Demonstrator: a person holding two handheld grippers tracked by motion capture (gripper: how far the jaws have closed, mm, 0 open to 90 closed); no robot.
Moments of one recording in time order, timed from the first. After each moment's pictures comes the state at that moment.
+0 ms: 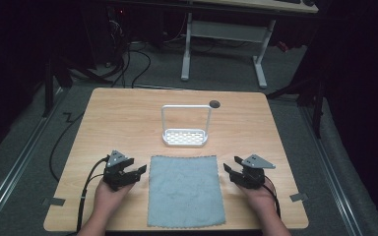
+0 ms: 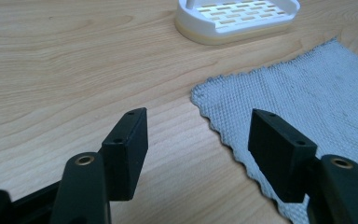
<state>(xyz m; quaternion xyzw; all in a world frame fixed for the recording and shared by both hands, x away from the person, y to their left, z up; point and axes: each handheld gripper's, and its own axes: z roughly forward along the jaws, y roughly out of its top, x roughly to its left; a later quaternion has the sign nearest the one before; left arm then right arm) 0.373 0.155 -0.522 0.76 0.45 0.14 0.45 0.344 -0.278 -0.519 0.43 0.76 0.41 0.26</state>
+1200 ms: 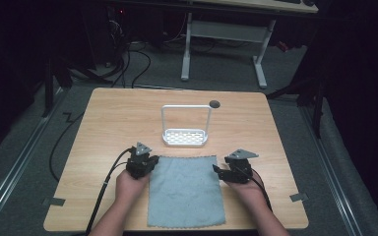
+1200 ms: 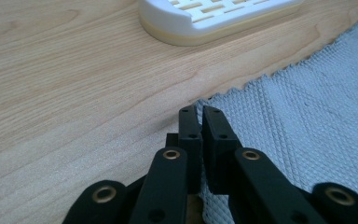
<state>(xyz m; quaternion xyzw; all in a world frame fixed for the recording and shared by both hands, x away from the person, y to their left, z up) 0.408 0.099 -0.534 0.80 0.44 0.13 0.40 0.374 -0.246 -0.523 0.46 0.79 0.35 0.19</state>
